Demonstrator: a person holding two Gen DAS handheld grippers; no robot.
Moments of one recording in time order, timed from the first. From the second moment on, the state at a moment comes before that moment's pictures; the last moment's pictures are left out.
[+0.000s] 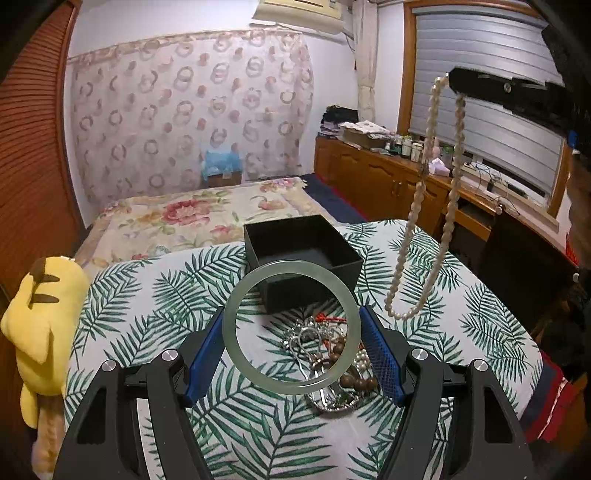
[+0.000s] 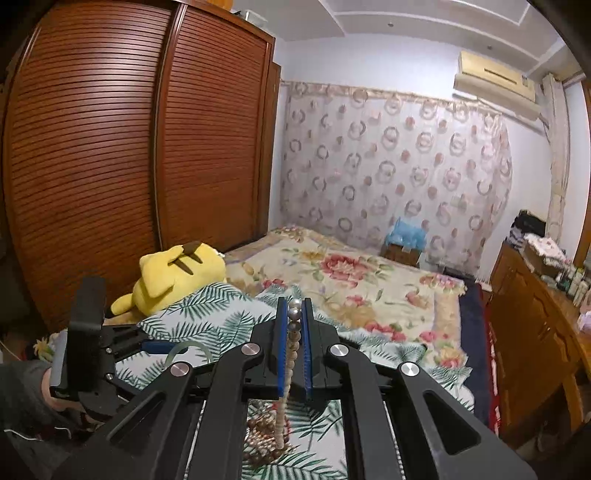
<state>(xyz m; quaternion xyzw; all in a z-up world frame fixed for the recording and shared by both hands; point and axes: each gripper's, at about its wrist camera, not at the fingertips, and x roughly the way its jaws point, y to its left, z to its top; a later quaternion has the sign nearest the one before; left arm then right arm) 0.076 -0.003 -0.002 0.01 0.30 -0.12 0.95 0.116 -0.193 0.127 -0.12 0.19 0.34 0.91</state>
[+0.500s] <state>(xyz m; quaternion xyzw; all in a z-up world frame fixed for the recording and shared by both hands) 0.165 -0.011 -0.006 0.01 0.31 -0.13 0.94 0.183 -0.189 0.141 -0.13 0.17 0.33 0.92</state>
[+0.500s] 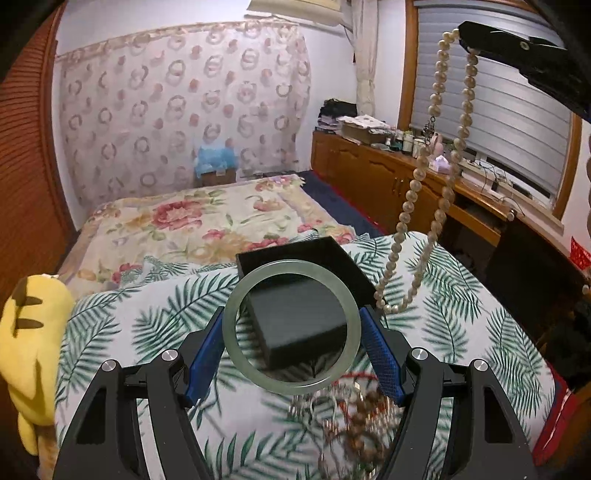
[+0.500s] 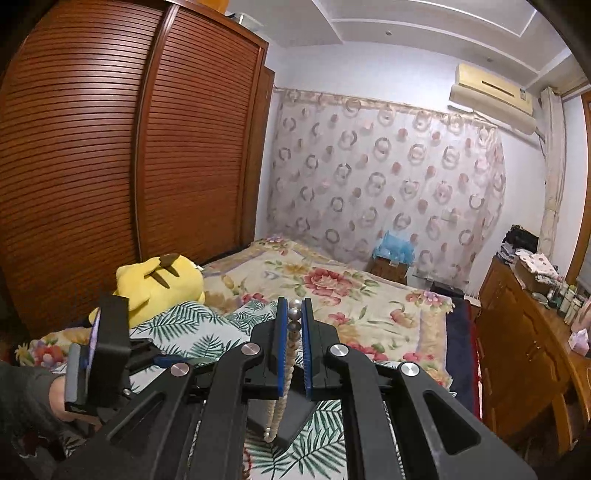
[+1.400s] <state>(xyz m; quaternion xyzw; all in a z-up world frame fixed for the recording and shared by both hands) 0.201 -0.004 -0.020 0.00 0.33 -0.13 0.93 0.264 -0.163 0.036 -0.10 0.27 0.36 0.89</state>
